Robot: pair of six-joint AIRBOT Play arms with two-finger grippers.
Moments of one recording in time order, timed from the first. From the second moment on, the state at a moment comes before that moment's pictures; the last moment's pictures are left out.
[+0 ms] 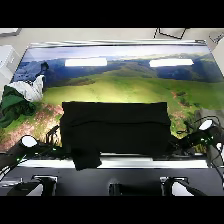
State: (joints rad) left arm 0.00 -0.96 0.33 0.86 -1.11 -1.34; right arm -0.40 -1.25 0.65 -1.30 1.32 1.51
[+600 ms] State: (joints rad) left arm 0.11 -1.01 0.68 0.92 -1.17 -1.34; right arm -0.37 -1.22 0.93 -1.24 1.36 1.47
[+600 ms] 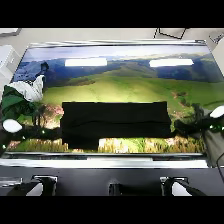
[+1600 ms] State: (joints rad) left arm 0.12 -1.66 1.32 0.93 -1.26 -1.39; right arm -0.18 -1.66 1.38 -1.36 1.22 1.66
